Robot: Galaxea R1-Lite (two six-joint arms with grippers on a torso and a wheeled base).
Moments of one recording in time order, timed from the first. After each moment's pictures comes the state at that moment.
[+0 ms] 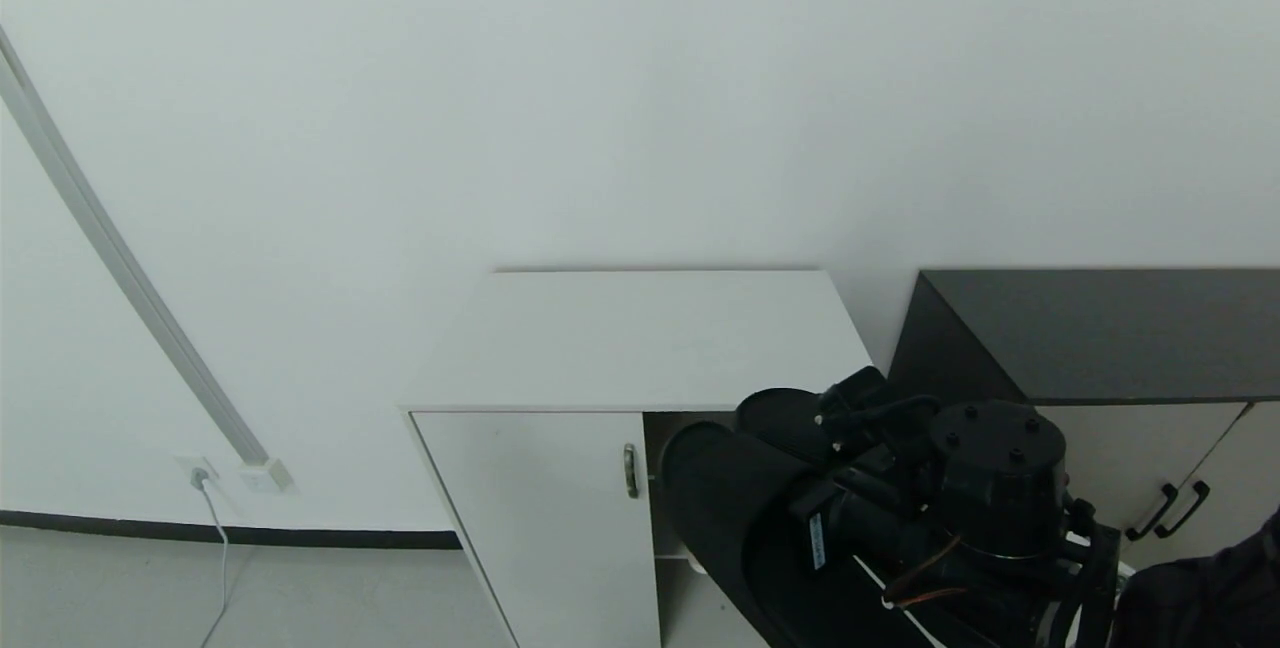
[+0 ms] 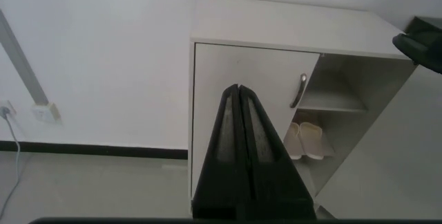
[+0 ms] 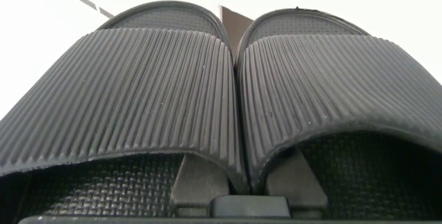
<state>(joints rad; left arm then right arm) 0.00 0.00 0.00 0.00 0.02 -0.09 0.80 1.85 -0.54 -1.07 -0.17 0.06</state>
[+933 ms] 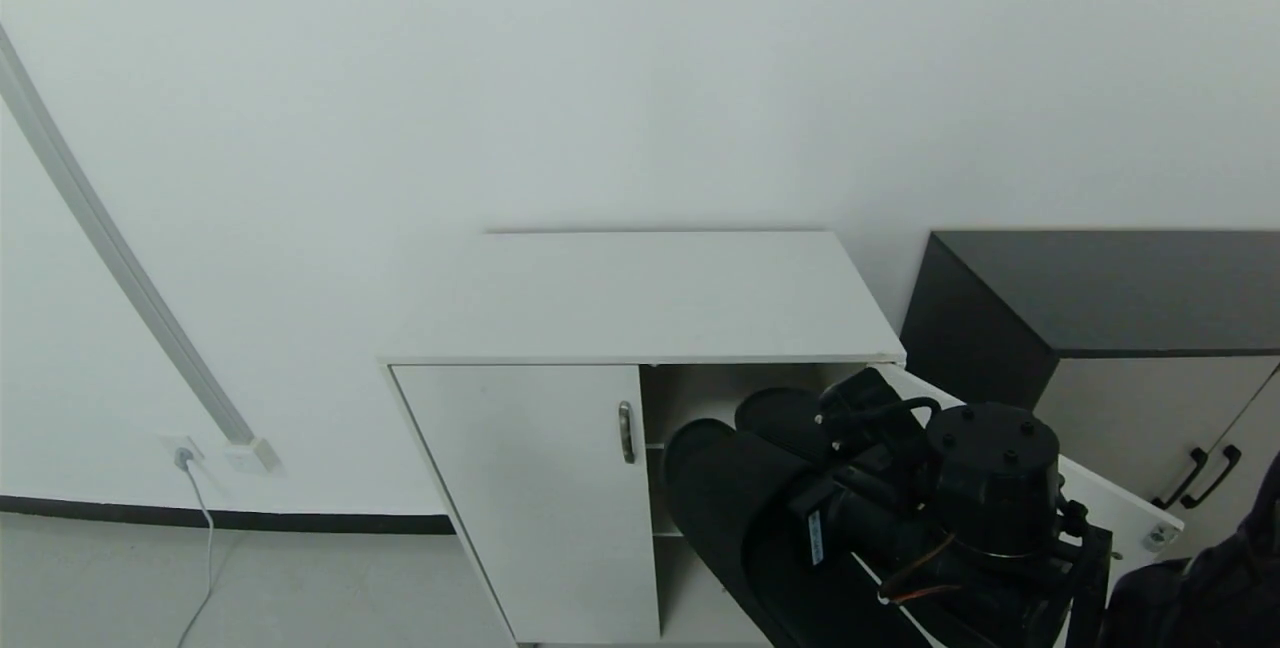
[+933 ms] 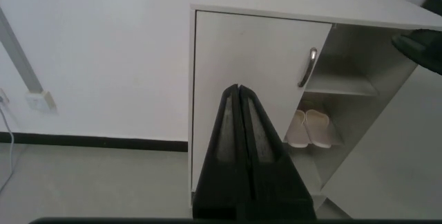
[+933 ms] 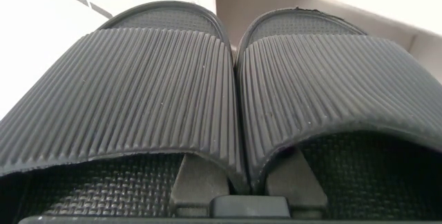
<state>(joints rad) 0.00 0.00 0.00 0.00 0.02 -0.09 0.80 1.88 -0.54 -1.11 -0.17 0.06</state>
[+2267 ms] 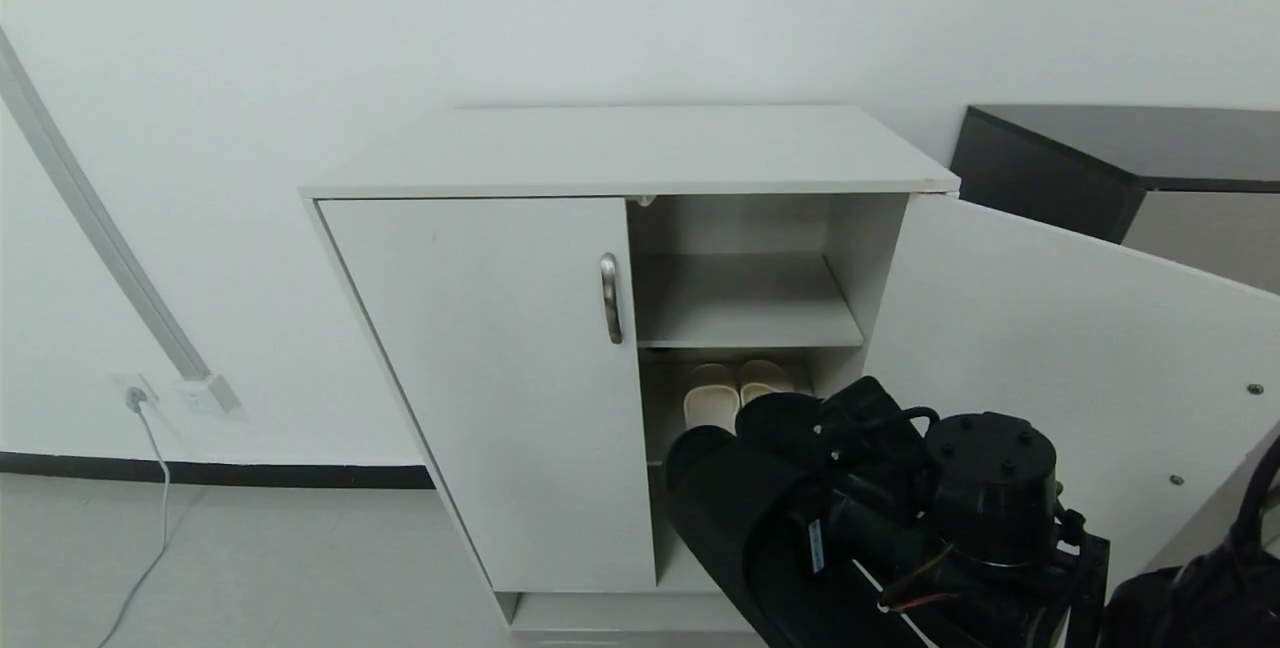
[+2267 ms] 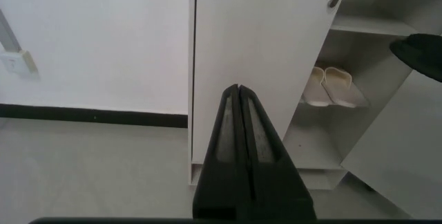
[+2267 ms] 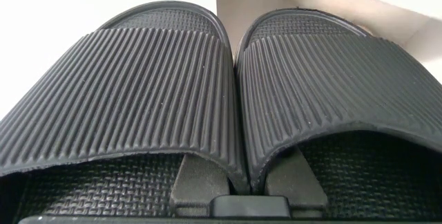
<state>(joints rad) 0.00 0.00 0.00 0.00 0.02 -0.09 0.80 1.89 -0.52 -1.14 -0.17 0.05</state>
